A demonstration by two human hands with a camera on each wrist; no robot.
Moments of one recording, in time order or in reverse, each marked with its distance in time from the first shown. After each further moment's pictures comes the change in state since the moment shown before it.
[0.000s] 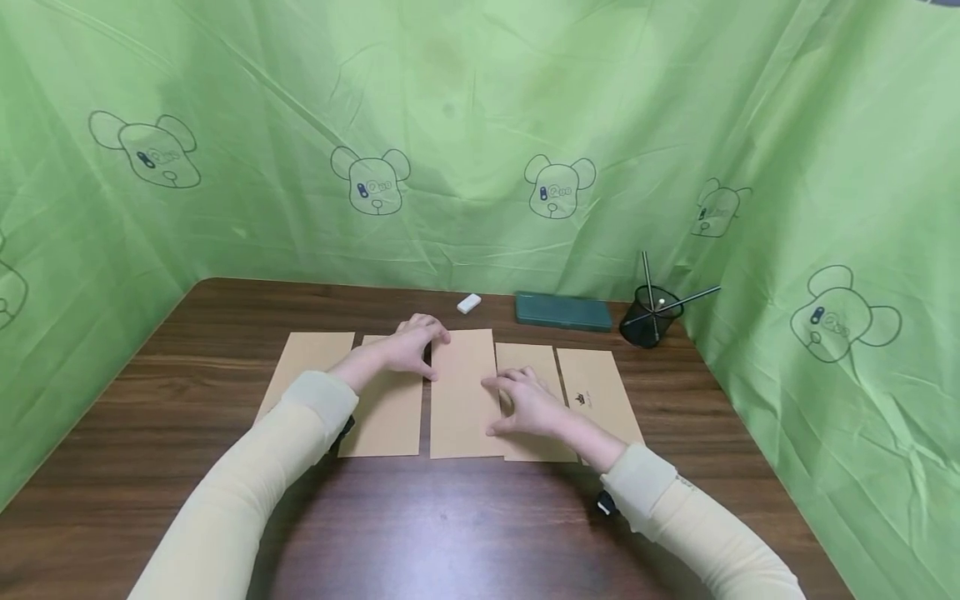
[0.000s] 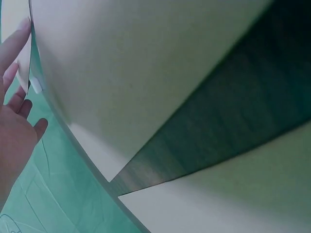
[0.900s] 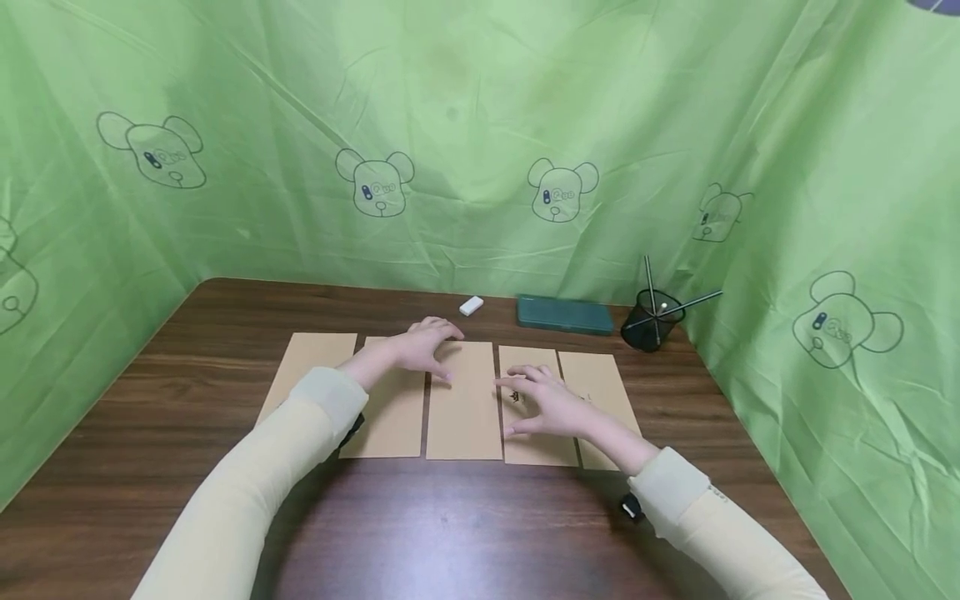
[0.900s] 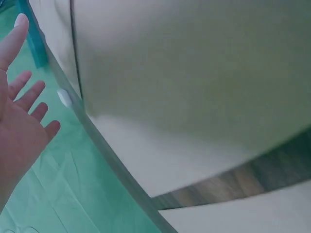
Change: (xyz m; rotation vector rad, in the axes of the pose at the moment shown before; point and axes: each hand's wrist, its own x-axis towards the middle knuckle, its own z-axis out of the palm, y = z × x) left_hand 0.006 0.023 -0.009 -0.021 -0.106 -0.016; right_hand -0.018 0.025 -0.016 0.028 0.035 -0.185
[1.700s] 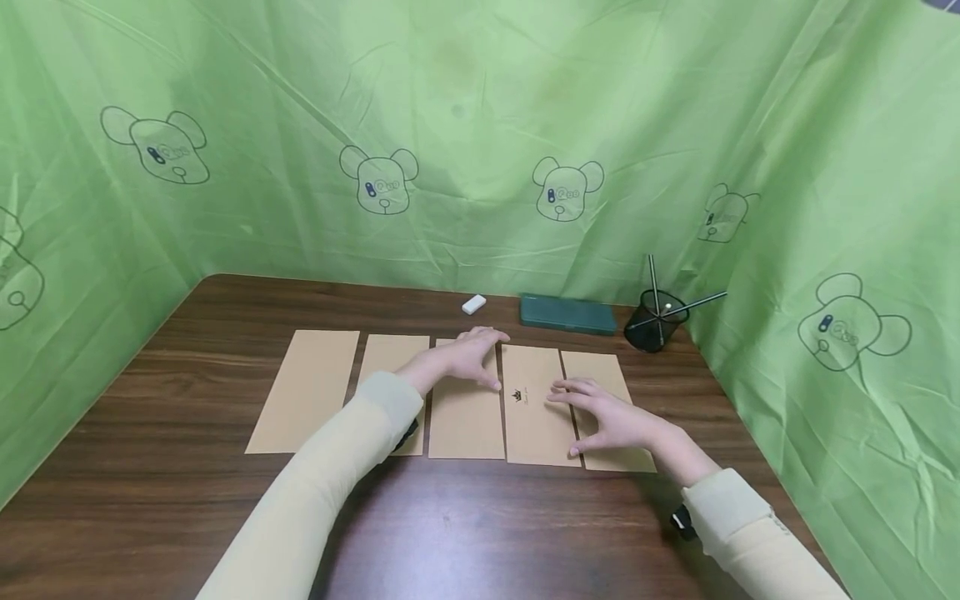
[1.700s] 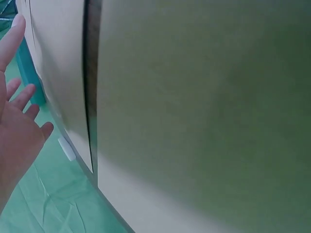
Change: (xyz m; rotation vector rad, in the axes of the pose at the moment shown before) left_hand 0.049 0.042 0.033 -0.041 -0.005 0.012; right_hand -0.062 0.067 -0.013 0.024 -0.061 -0.152
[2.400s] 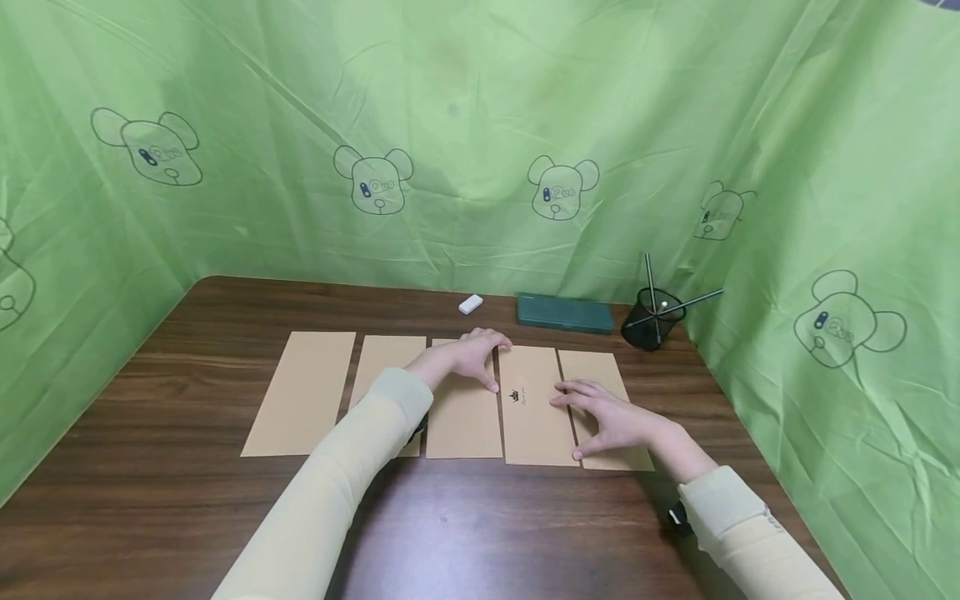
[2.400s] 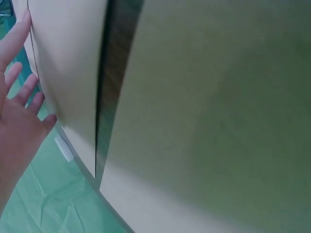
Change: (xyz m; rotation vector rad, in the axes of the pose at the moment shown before) left_hand 0.015 0.000 0.002 0.018 -0.073 0.015; right_hand -0.007 0.008 -0.001 0.018 -0.106 0.107
